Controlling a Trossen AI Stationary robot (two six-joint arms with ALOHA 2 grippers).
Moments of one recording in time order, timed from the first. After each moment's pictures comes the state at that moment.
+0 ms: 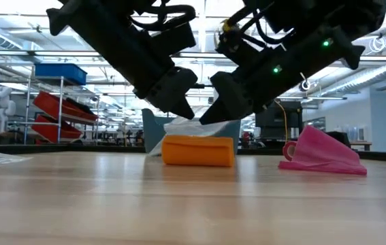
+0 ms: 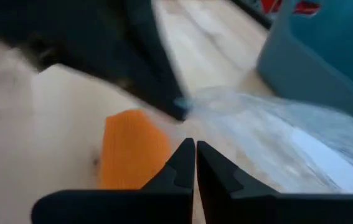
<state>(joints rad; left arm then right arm) -0.31 1.85 1.04 -0.06 -0.80 -0.28 0.30 1.86 0.88 0.35 0.77 0.26</state>
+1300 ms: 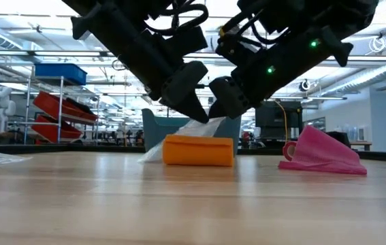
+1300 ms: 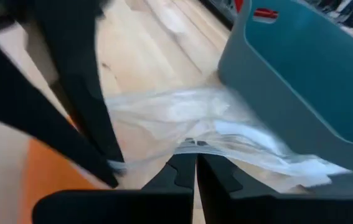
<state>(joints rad) -0.23 1.84 1.05 0.04 -0.58 -0.22 0.23 1.82 0.88 0.29 0.82 0.20</state>
